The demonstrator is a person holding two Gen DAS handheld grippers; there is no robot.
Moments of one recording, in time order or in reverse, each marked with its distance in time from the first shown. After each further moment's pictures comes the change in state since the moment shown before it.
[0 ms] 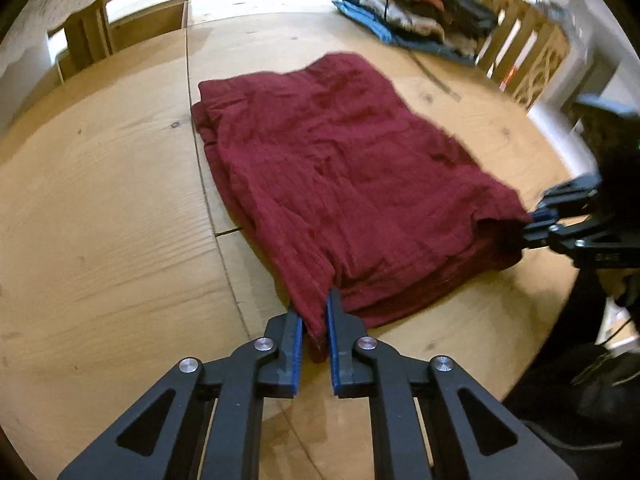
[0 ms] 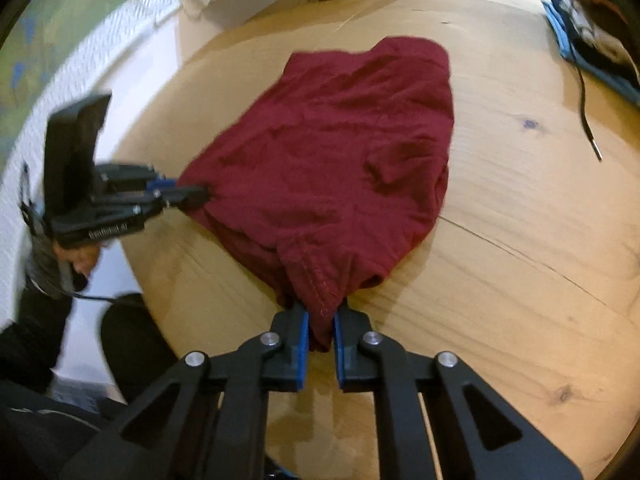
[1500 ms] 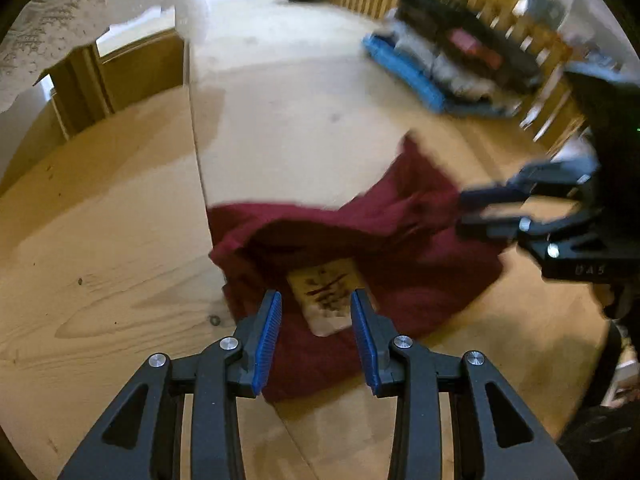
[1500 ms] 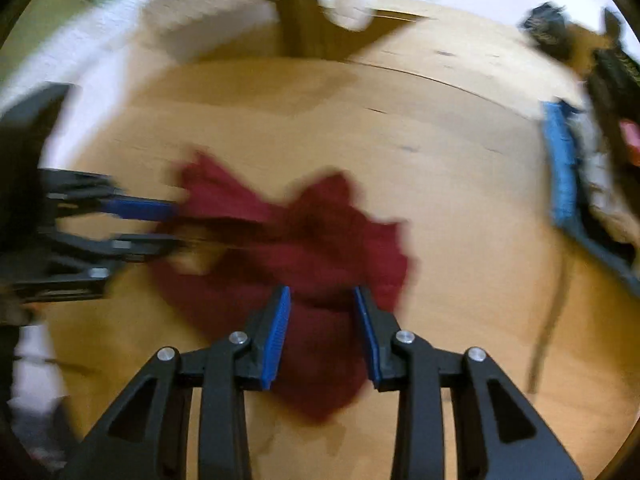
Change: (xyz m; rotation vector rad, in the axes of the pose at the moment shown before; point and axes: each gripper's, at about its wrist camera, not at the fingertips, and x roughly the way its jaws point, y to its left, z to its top) left arm 0.055 0.032 0.128 0.050 -0.020 0.132; right arm 0.096 -0.044 0.154 -0.068 -0.075 -0.337
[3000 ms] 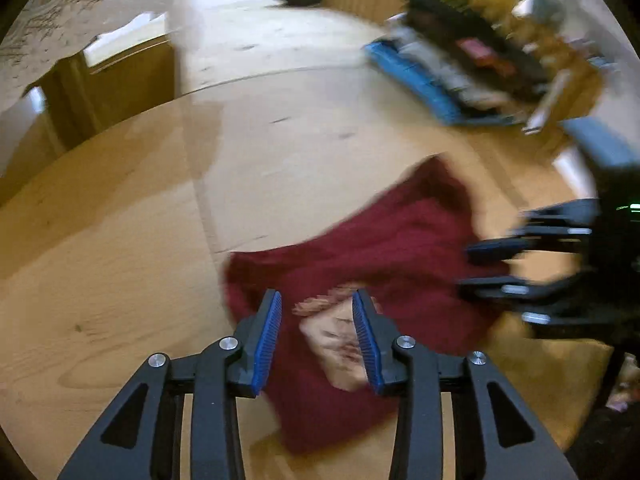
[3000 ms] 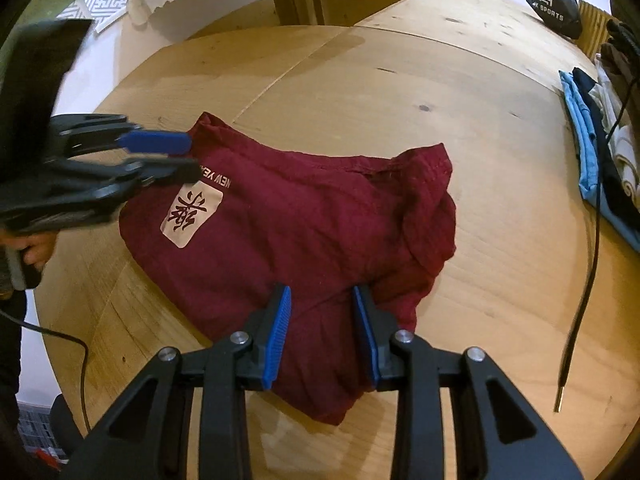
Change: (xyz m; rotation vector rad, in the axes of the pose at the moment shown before) left arm 0.016 0.021 0.033 -0.005 -0.020 0.018; right arm 0.023 0.012 -0.028 -0.021 0.065 0.096
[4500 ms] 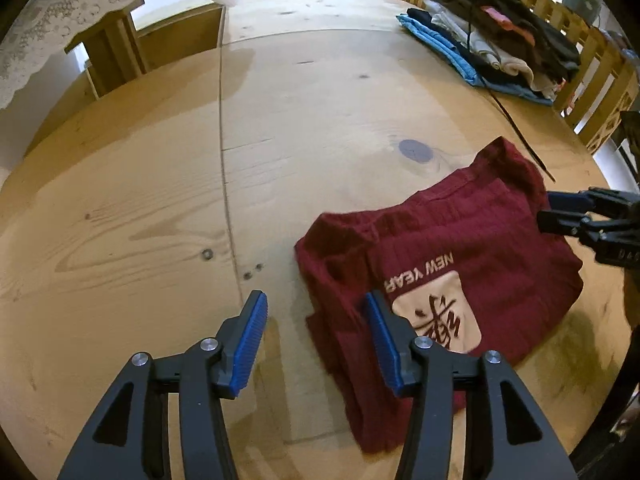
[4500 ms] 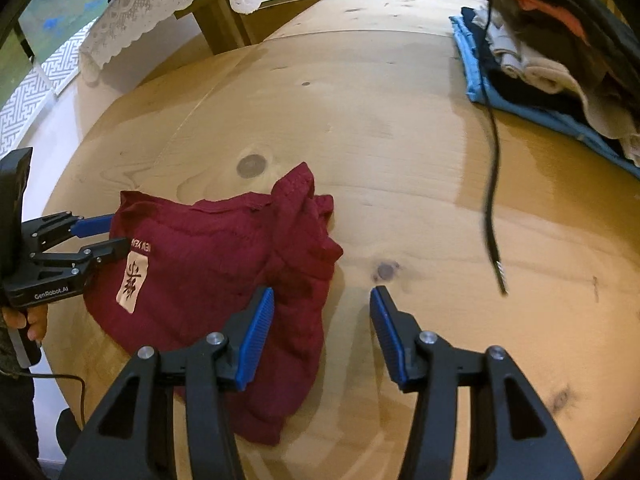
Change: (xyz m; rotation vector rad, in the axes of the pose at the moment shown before) left arm -0.025 -0.038 -0.062 -0.101 0.050 0.033; right arm -0.019 -0.050 -0.053 0.236 -0.075 -0.044
